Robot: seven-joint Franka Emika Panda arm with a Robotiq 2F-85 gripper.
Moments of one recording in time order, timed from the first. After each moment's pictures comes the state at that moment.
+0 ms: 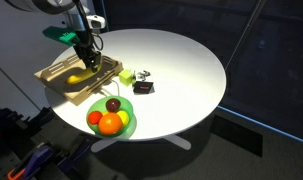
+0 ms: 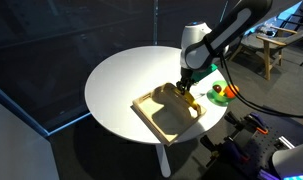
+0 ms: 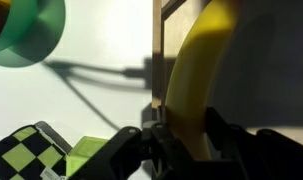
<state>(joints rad) 0.06 0.36 0.01 -2.28 -0.03 2.53 0.11</state>
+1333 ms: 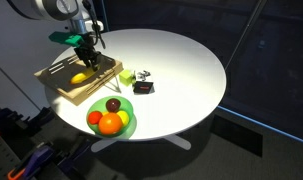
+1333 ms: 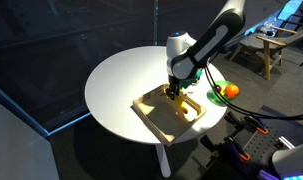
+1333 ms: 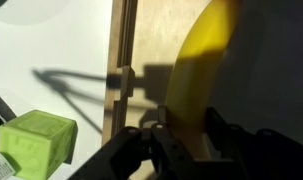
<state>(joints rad) 0.14 0.51 0.01 -2.13 -0.08 2.52 0.12</state>
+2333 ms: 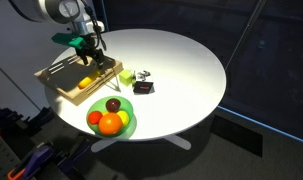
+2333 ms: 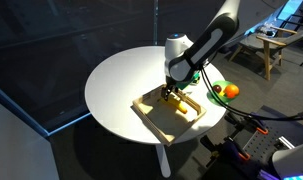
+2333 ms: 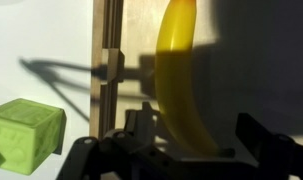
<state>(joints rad) 0.14 0.54 0.02 -2.11 -0.06 2.58 0.12</state>
